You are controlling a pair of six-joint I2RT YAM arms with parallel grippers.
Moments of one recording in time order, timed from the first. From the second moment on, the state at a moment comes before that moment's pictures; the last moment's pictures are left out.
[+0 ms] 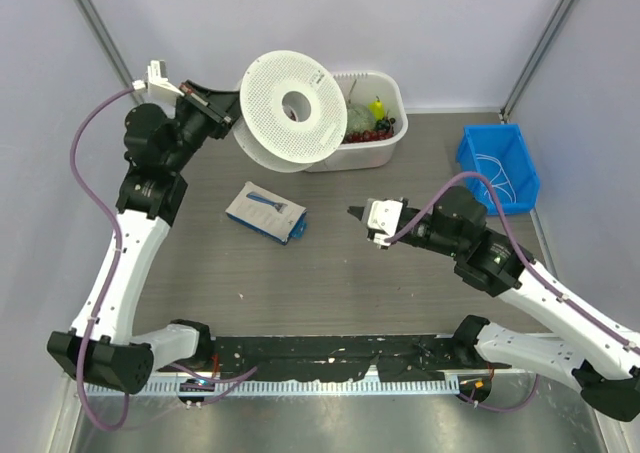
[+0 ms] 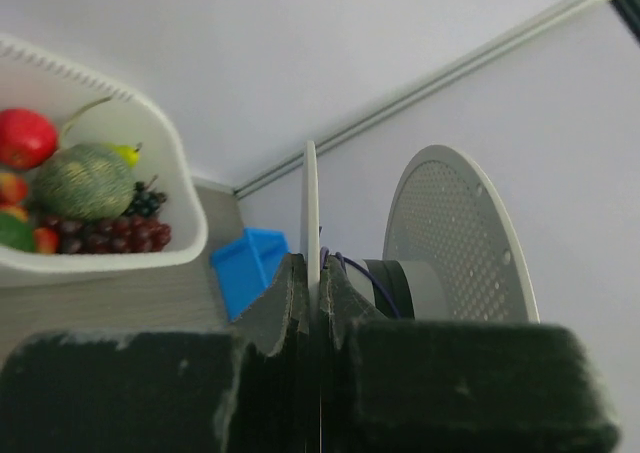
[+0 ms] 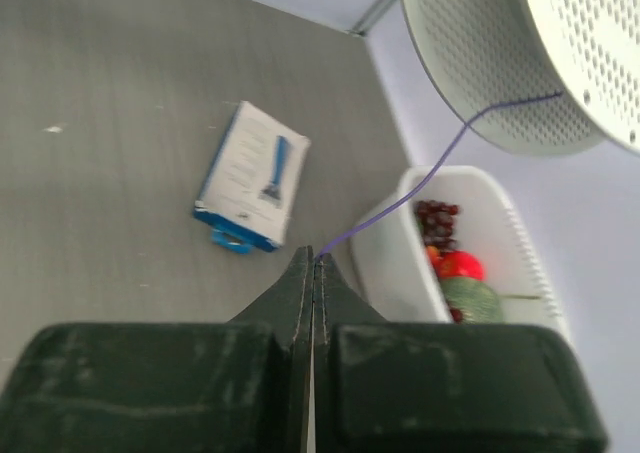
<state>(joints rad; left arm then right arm) -0.21 1.16 1.36 0.00 0.30 -1.06 0.83 0.87 1.00 -0.24 -0.27 -0.70</state>
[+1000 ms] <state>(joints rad) -0.54 1.31 1.34 -0.49 -0.10 -0.79 1.13 1.23 1.31 -0.15 0.11 -0.52</state>
